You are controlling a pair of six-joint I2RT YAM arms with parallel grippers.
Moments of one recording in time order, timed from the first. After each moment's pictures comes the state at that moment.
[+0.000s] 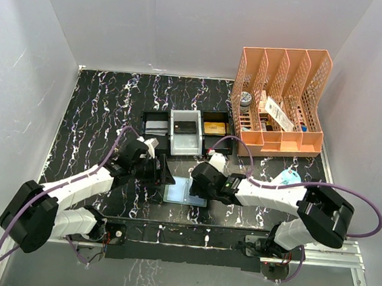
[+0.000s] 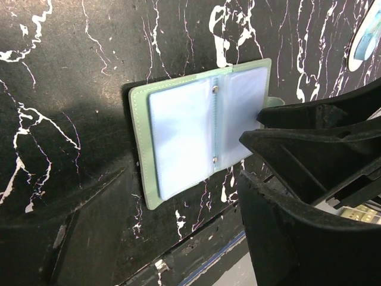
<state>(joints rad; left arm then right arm) -0.60 1.15 0.49 -0.18 0.31 -0.74 1.05 1.43 0.72 -0.27 0.28 1.01</state>
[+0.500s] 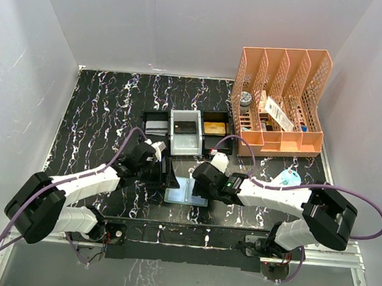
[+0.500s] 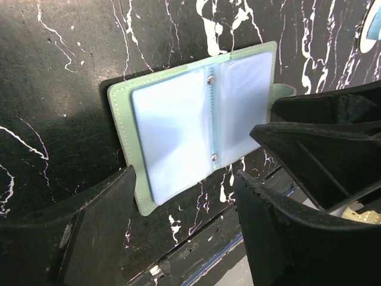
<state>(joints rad) -0.67 1.22 0.50 -0.13 0.31 -0.75 1.05 1.40 0.73 -0.35 0.31 1.02</state>
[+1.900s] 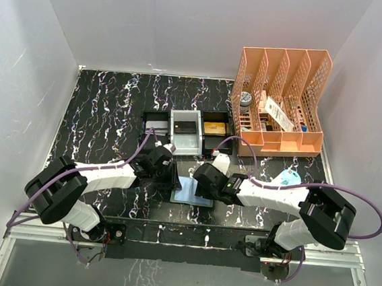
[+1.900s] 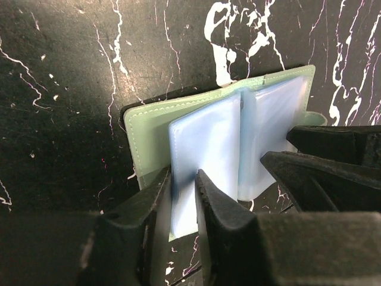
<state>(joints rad) -0.81 1.43 0.58 -0.07 0.14 -0.84 1.04 1.42 0.70 -0.34 0.34 1.03</state>
